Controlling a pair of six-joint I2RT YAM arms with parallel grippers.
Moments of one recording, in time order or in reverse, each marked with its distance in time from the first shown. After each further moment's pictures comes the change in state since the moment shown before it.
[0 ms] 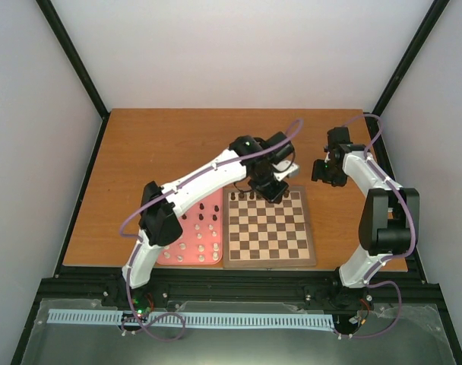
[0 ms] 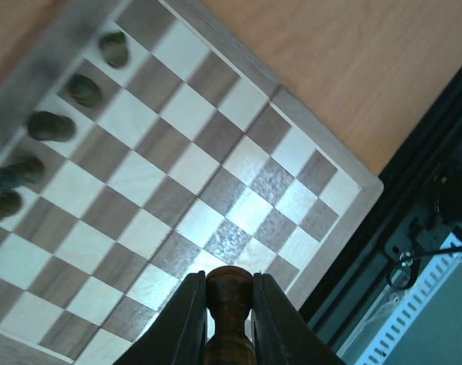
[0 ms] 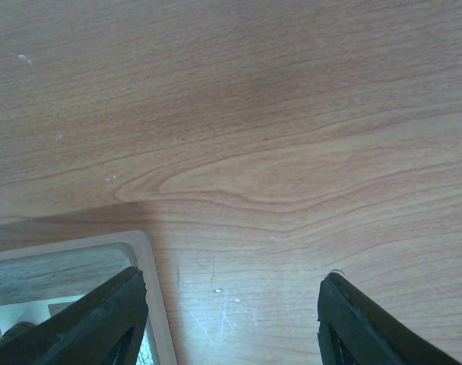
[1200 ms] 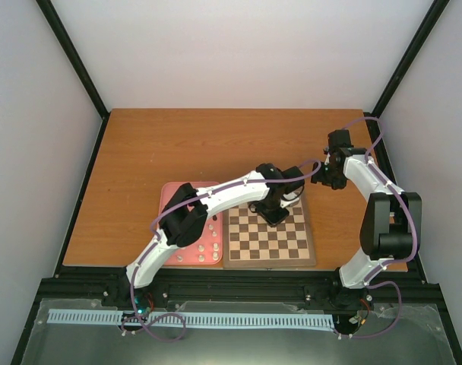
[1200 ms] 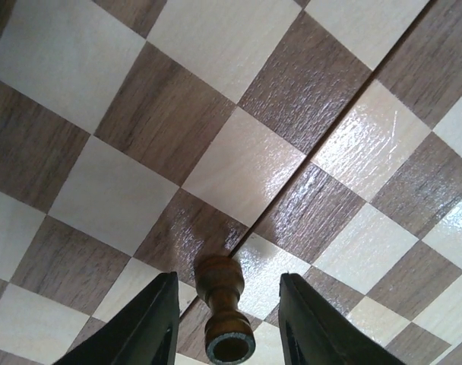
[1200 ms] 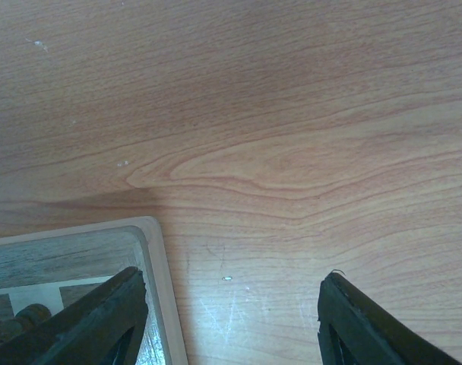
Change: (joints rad) left arm -0.091 0.187 -0.132 0.074 -0.153 0.061; right arm 0.000 -0.040 -0.052 0.026 -0.031 0.002
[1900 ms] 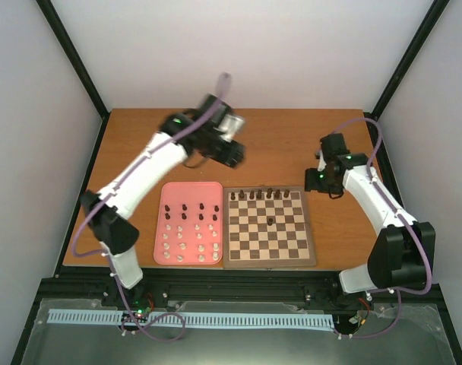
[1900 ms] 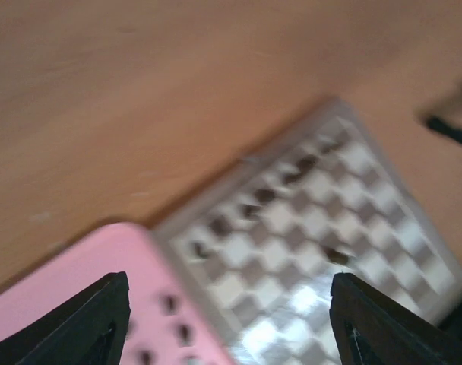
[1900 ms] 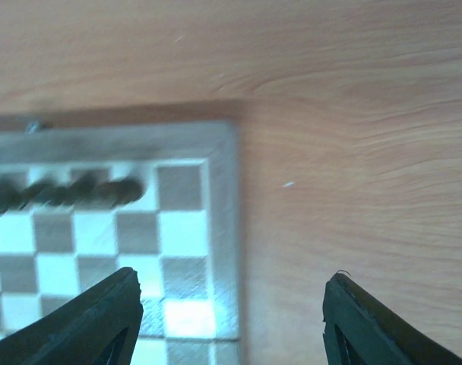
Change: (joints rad) left arm 0.263 -0.501 -0.071 0.037 0.005 -0.032; right arm 0.085 -0.216 -0.040 -0.138 -0.005 -0.002
